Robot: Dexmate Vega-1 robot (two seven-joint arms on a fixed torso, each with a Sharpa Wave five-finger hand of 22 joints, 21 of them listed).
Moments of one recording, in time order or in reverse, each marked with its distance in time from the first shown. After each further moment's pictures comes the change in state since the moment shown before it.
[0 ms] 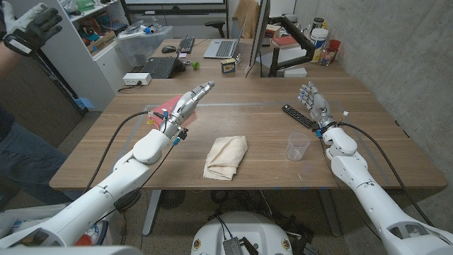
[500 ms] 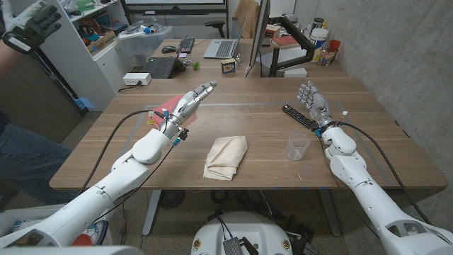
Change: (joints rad) left arm 0.007 0.023 0.001 -0.037 0.033 0.010 0.011; left_hand 0.012 0.004 0.003 -0.005 0.000 0.000 0.000 0.000 0.000 0.000 0.000 0.000 0.000 -0.004 -0.003 0.000 0.000 -0.005 0.006 -0.007 0.000; right arm 0.007 0.004 -0.003 0.005 -0.001 0.009 0.004; right_hand 0.000 0.000 0.000 0.000 0.000 0.003 -0.003 0.000 0.000 0.009 -0.002 0.000 0.000 0.006 0.001 0.000 0.000 0.006 0.006 0.000 0.000
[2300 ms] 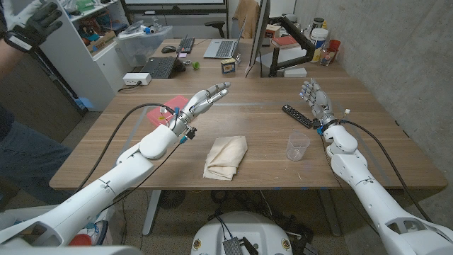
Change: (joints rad) left arm -0.050 0.018 0.057 -0.054 0.102 0.046 -0.007; left_hand 0.018 0.008 -0.008 -0.008 -0.005 0.009 0.002 0.000 0.000 0.000 0.000 0.004 0.000 0.012 0.005 0.000 0.000 0.004 0.004 0.000 0.005; right arm 0.015 -0.002 0.006 0.022 -0.008 0.034 -0.012; right_hand 0.000 0.000 0.000 0.000 0.004 0.011 0.000 -0.008 0.000 0.009 -0.002 -0.008 0.000 0.010 -0.007 0.000 0.000 0.023 0.009 0.000 -0.002
